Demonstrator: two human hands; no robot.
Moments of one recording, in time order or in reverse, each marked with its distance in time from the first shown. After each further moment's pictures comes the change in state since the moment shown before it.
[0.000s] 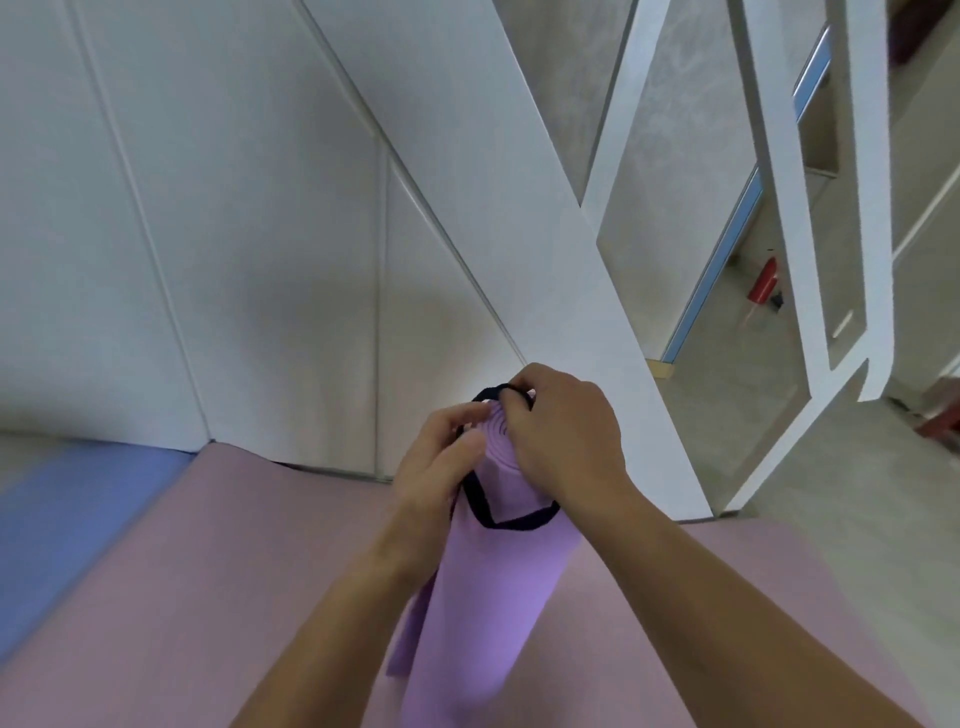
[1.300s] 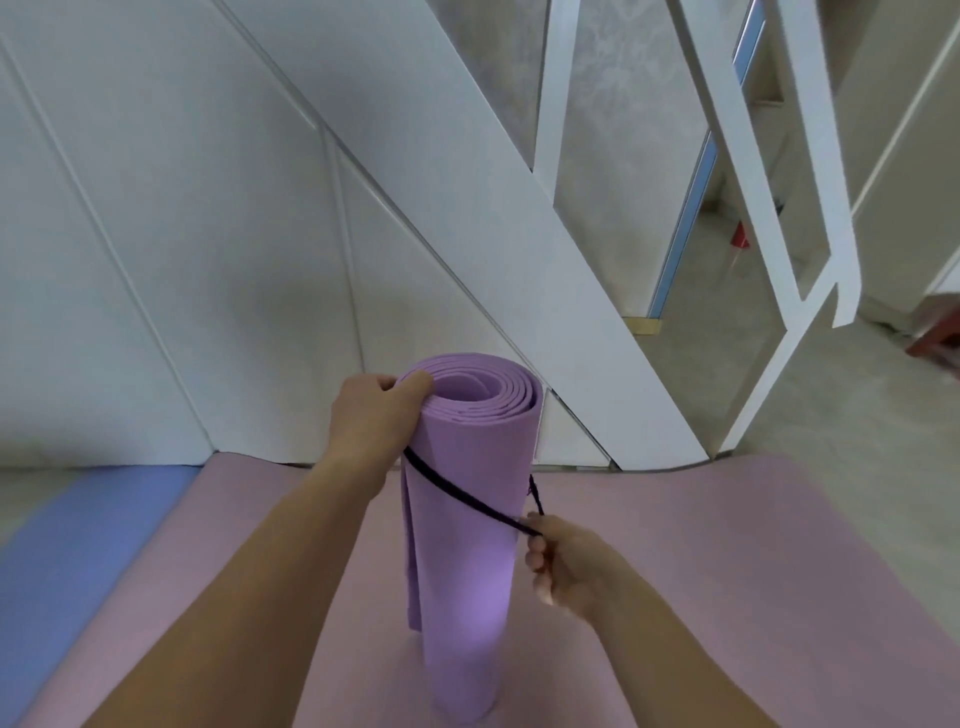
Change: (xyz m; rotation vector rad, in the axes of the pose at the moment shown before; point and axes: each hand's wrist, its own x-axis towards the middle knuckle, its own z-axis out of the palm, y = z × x) left_hand 0.044 0.010 -0.015 0.436 0.298 -0.202; right_hand -0.107 0.121 0.072 1.289 -0.486 1.073
